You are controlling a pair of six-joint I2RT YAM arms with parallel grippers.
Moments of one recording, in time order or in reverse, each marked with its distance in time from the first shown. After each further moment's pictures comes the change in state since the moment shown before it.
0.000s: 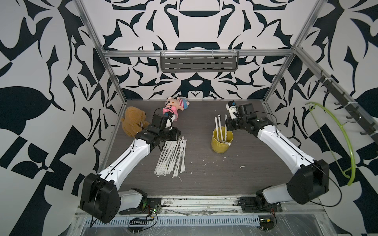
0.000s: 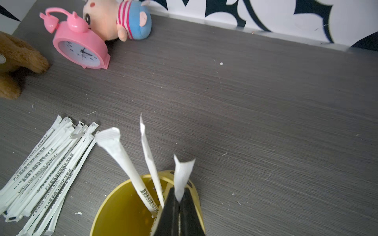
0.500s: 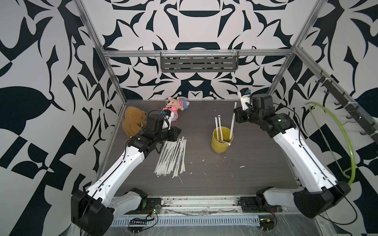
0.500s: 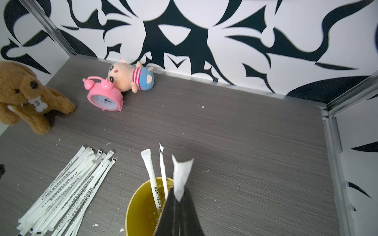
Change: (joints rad) left arm -0.039 -0.142 0.000 -0.001 0.008 0.017; right arm 0.011 -0.112 0.281 -0.183 0.071 0.014
